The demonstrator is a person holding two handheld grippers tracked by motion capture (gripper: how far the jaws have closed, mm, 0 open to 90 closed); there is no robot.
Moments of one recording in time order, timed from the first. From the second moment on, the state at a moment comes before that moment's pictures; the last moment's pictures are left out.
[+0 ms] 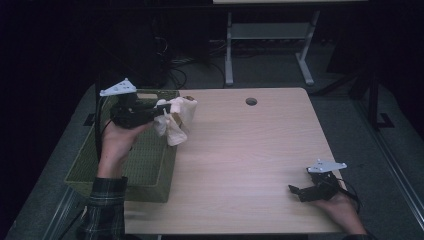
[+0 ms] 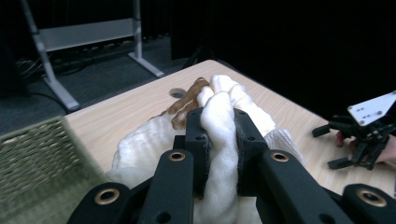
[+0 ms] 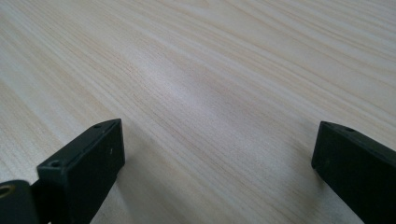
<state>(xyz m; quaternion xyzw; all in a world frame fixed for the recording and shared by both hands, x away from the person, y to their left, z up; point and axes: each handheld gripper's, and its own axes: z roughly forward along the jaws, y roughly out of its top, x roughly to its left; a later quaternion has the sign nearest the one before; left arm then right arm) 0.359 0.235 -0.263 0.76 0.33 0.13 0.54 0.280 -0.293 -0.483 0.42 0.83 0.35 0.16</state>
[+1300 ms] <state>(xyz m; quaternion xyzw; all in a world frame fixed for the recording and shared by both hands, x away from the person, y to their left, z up) 0.355 0.126 -0.320 0.80 0.26 0.05 0.54 0.280 -0.293 -0.483 0.42 0.83 0.35 0.16</state>
